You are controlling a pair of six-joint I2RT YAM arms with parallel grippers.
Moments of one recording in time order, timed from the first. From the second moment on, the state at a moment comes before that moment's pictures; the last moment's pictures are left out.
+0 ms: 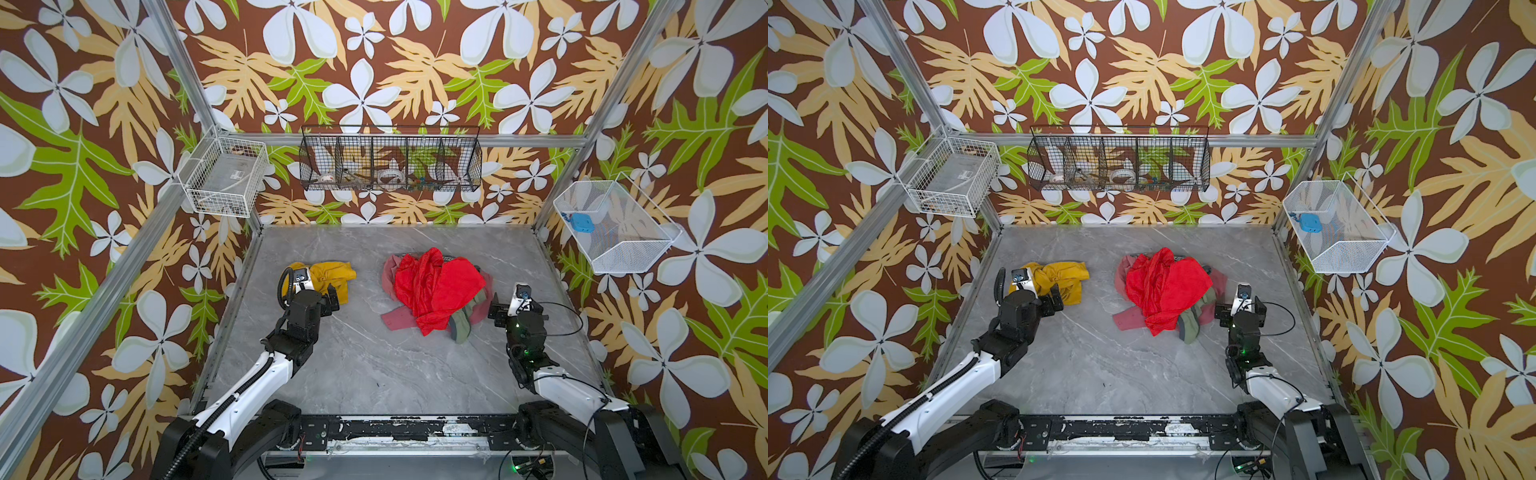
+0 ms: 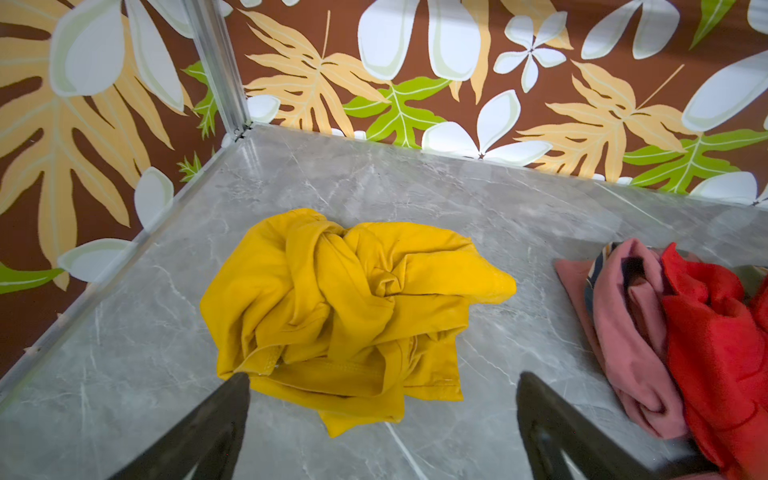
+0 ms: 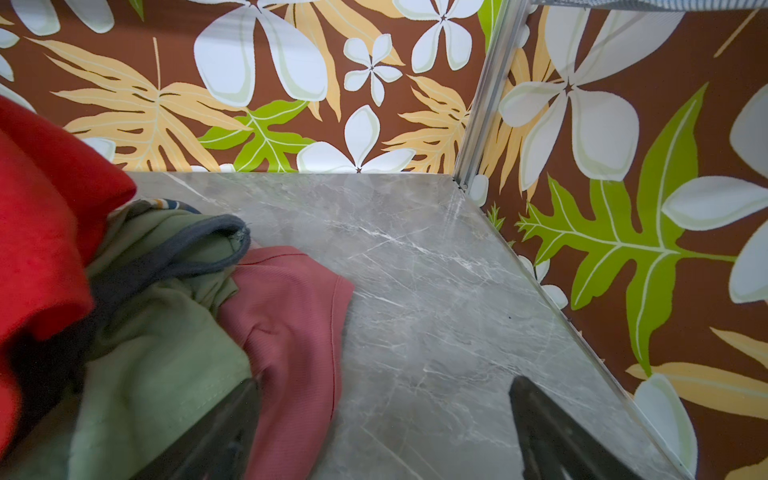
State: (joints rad) left arm -0.34 0.99 0.50 0.08 -0.47 -0.30; right arm 0.14 1.12 0.19 0.71 0.38 -0.03
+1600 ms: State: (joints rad) left arm -0.16 1.37 0.11 1.27 -0.40 -0.07; right arm 0.06 1.46 0.22 1.01 0.24 -0.02
